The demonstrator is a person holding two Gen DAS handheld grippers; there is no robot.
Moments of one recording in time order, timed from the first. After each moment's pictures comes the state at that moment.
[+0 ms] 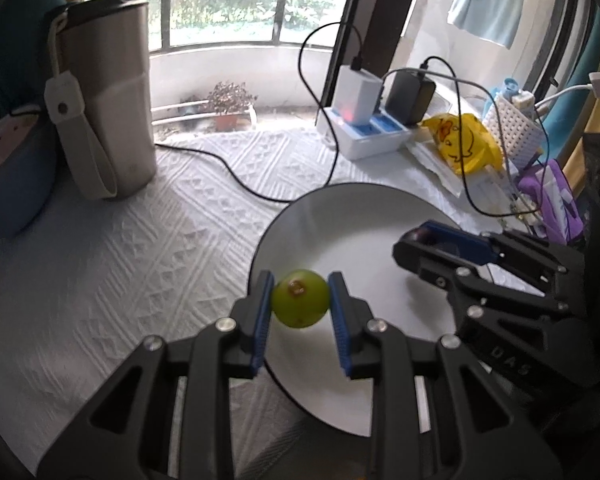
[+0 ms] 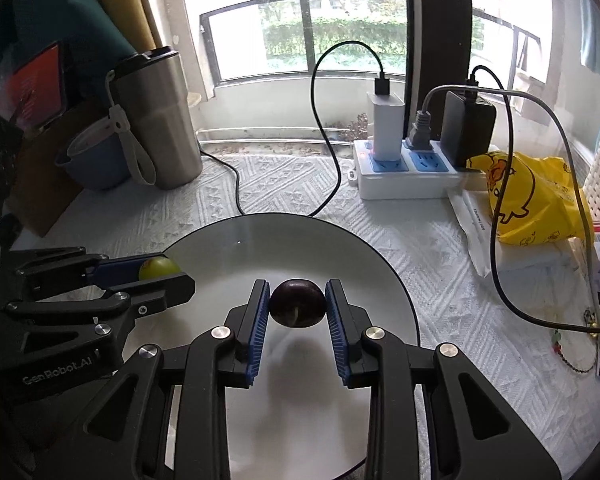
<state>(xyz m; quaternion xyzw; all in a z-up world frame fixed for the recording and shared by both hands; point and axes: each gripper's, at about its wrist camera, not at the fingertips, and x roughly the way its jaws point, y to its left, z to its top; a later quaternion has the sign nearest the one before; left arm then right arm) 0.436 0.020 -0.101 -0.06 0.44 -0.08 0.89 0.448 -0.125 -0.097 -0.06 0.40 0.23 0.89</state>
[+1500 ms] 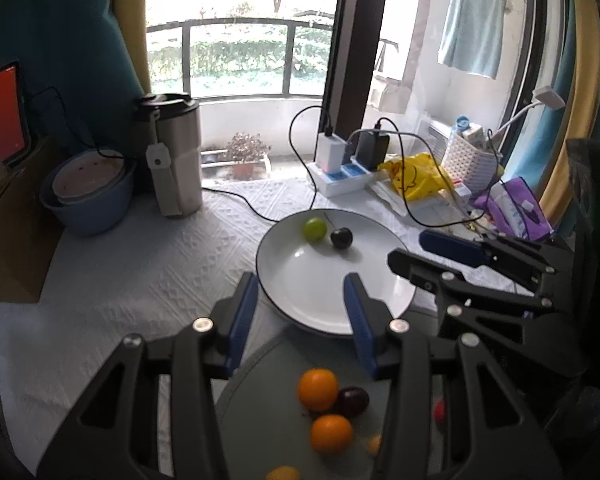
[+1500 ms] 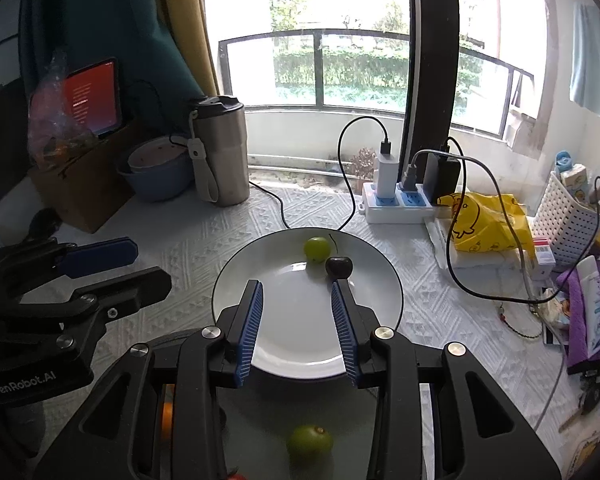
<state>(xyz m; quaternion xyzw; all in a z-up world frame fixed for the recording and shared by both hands) 0.315 0.010 -0.019 -0.04 0.35 -0.05 0.93 0.349 -0.129 -0.024 -0.07 0.34 0.24 0.91</state>
